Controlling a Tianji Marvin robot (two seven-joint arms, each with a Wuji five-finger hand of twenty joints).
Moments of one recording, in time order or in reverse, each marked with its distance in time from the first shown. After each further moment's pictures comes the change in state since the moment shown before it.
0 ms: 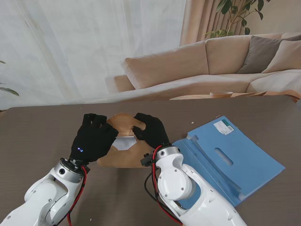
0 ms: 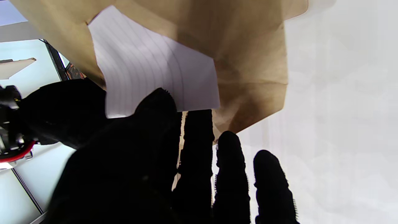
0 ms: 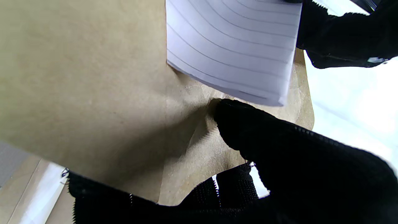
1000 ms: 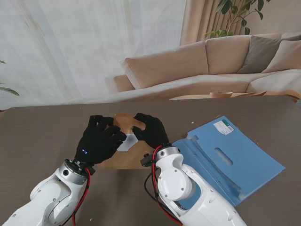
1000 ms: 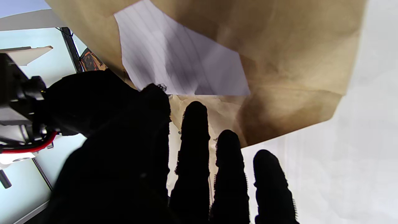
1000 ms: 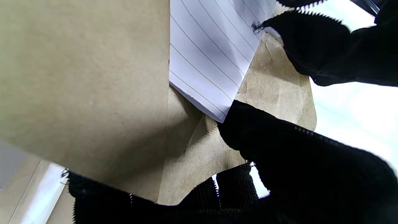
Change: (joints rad) left arm -0.026 0.002 0.043 0.029 -0.020 -0.042 0.047; right arm -0.003 0.000 0.000 -0.004 0.001 0.002 0.000; left_hand -0.010 -0.003 -0.072 0.000 -0.049 -0.133 0.026 -0.138 -0.030 -0.048 -0.110 -0.041 -0.001 -0.013 -0.066 -0.040 0.000 0.000 -0.022 0.000; right_hand 0.000 0.000 0.000 0.000 0.000 0.000 0.000 0.000 0.000 0.000 0.000 0.001 0.000 0.000 0.000 0.000 0.000 0.000 0.000 0.000
